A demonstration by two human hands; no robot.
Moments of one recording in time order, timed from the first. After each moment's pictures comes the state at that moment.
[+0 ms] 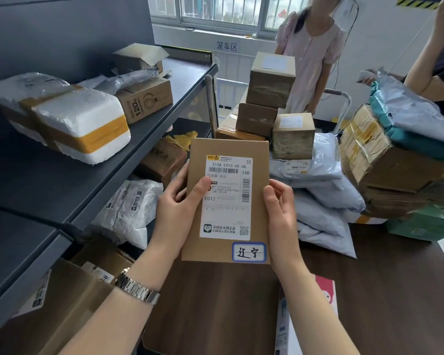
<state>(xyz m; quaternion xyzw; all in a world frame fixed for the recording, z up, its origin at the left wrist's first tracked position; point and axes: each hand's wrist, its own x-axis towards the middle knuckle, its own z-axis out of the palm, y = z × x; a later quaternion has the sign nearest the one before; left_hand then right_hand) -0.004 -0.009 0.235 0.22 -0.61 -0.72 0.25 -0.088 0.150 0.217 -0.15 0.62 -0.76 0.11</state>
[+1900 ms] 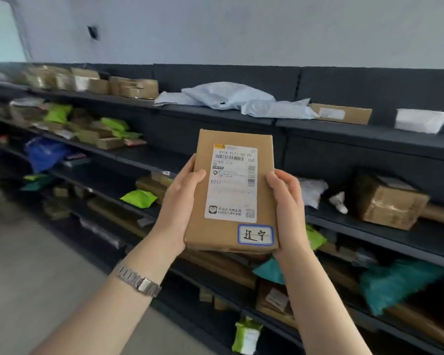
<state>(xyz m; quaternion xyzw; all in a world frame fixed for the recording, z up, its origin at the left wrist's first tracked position) 0.777 0.561 0.402 0.54 -0.30 -0.22 0.76 0.644 0.444 0.401 -0.57 0.20 -0.47 0.64</state>
